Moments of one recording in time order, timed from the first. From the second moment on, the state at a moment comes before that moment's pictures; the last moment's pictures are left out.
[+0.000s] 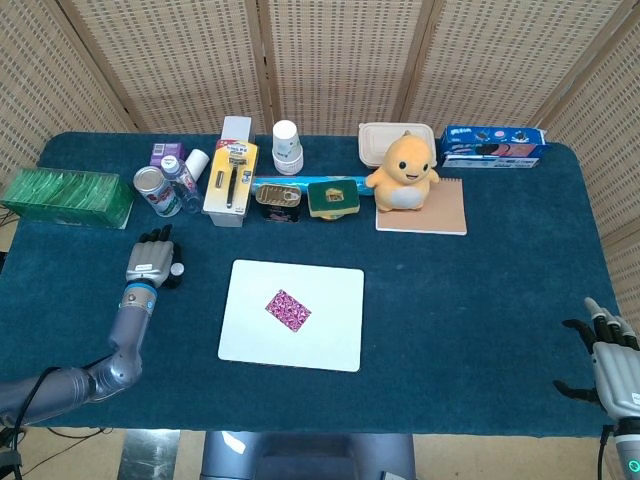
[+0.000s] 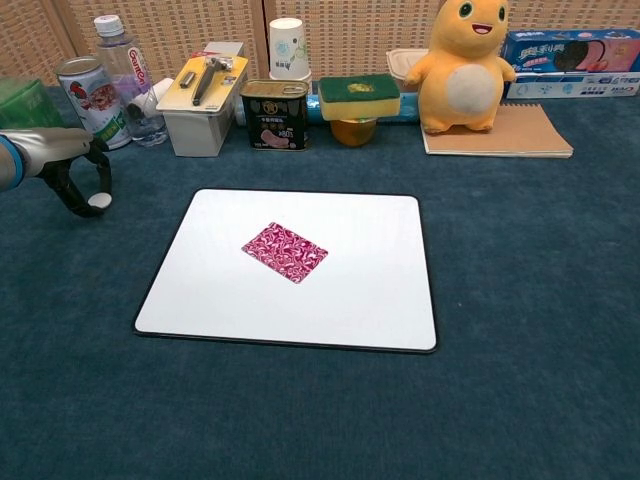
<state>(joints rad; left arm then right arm) -0.86 -1.54 -0.12 -1.29 0.43 0.90 0.64 0.06 -0.91 0.04 -1.91 -1.29 1.35 -0.16</state>
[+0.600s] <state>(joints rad) -0.87 -1.47 -0.14 -1.55 0.53 0.99 0.67 0.06 -0.90 0.03 -1.92 -1.30 1.35 -0.15</state>
